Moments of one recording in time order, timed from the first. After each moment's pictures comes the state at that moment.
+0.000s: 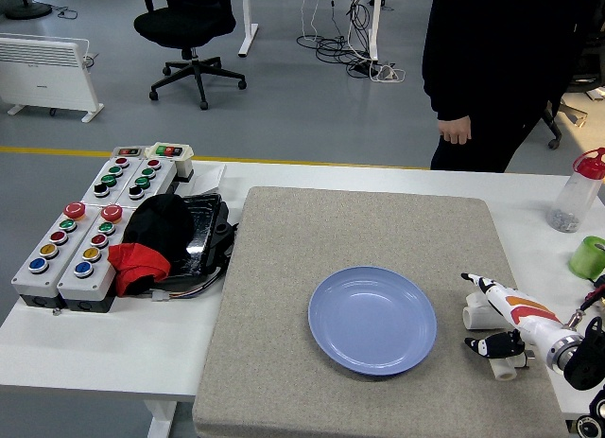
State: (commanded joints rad) left arm -0.22 0.04 -1.29 -0.18 1.05 0.28 0.32; right arm 0.40 -0.36 1.00 1.32 -1.92 0.06 -0.26
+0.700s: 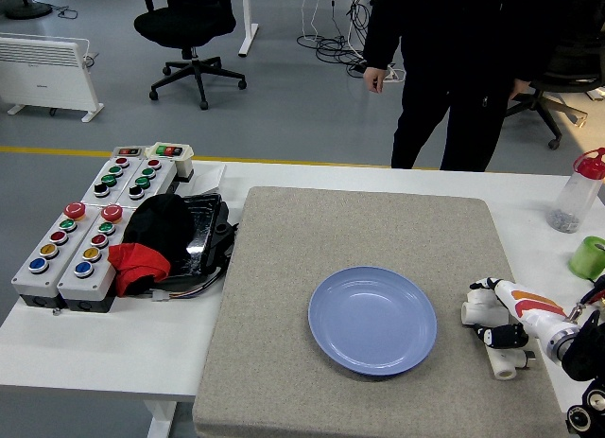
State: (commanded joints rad) left arm -0.23 0.04 -1.29 -0.18 1.05 0.28 0.32; right arm 0.44 -0.36 0.96 1.25 -1.91 0.01 -0.29
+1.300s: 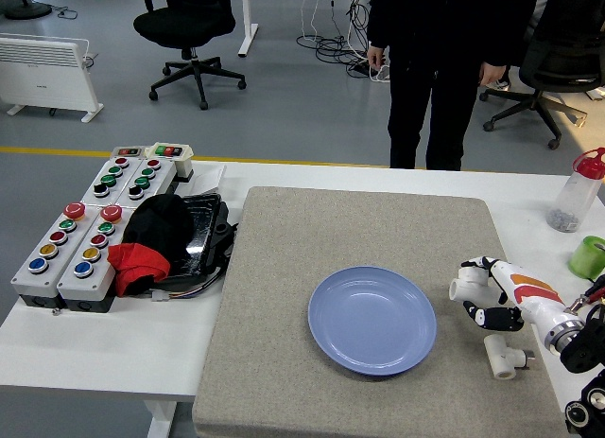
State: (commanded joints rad) left arm -0.23 0.04 -1.29 -0.18 1.06 0.28 0.32; right arm 0.44 -0.37 0.95 1.27 -1.86 -0.14 -0.16
